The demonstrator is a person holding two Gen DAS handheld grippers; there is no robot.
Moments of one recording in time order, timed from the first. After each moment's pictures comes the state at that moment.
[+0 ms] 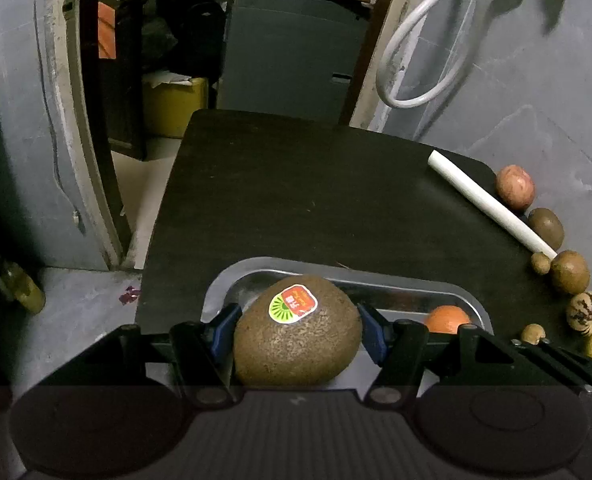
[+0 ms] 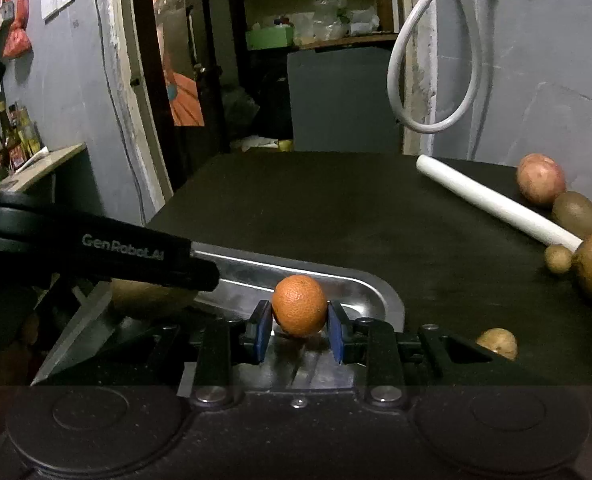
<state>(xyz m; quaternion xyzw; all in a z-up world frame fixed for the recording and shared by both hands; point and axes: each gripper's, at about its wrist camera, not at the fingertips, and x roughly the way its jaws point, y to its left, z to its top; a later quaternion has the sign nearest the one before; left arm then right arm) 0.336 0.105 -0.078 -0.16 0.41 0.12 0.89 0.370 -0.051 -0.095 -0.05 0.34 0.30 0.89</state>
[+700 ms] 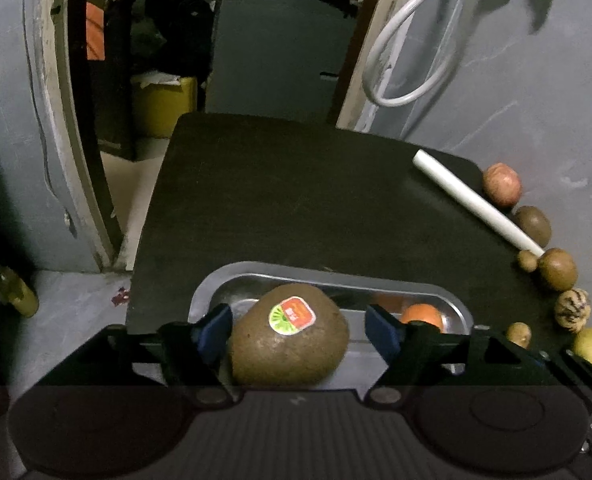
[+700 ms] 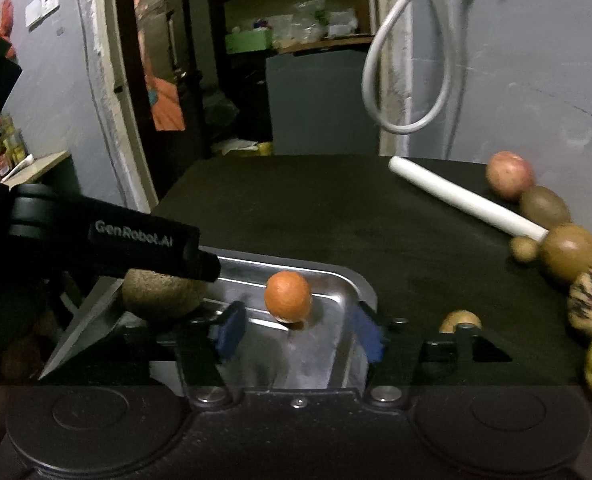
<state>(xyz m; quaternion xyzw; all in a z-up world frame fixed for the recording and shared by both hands) 0.335 0.102 -0.068 -0.16 0.41 0.09 0.89 0.349 -0.070 -0.078 -0.04 0.34 0.26 0.90</state>
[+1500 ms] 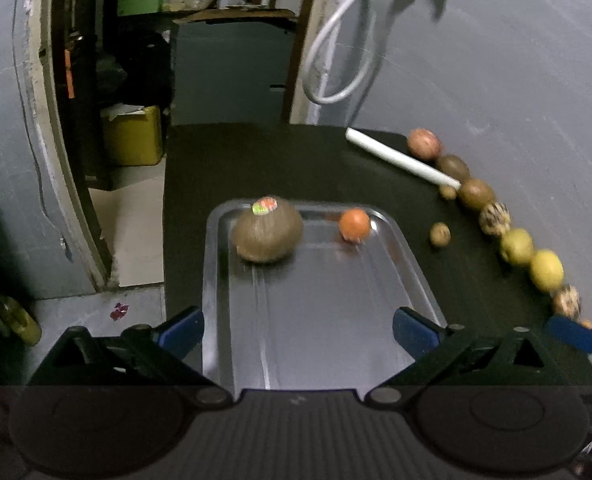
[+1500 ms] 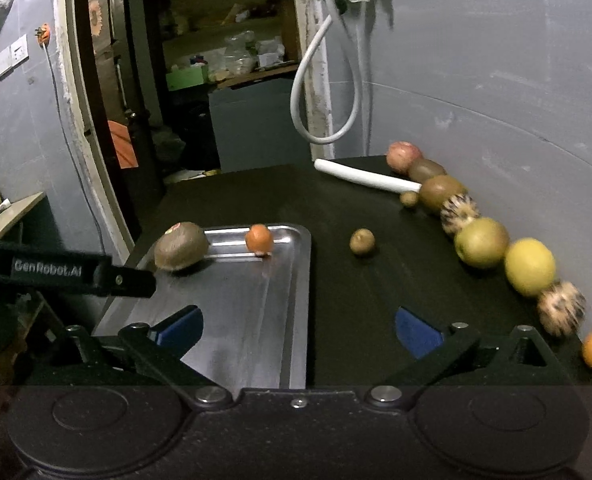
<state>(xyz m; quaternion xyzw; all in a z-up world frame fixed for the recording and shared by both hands) 0.209 0.072 -0.031 -0.10 0.40 0.03 0.91 0.209 -0.137 -0.038 0.01 0.32 0.17 0.93</state>
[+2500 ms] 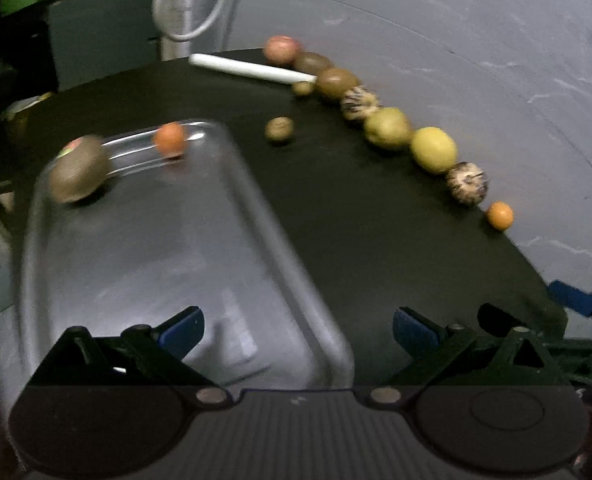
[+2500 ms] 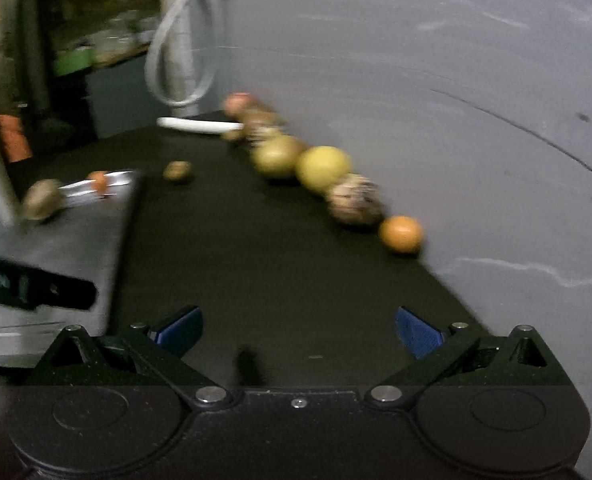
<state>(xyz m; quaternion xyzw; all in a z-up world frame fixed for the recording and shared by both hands) 0.212 -0.051 -0.054 -0.04 0.47 -0.12 0.87 0.155 -0.254 -0.063 0.00 0.37 -0.02 0.93</state>
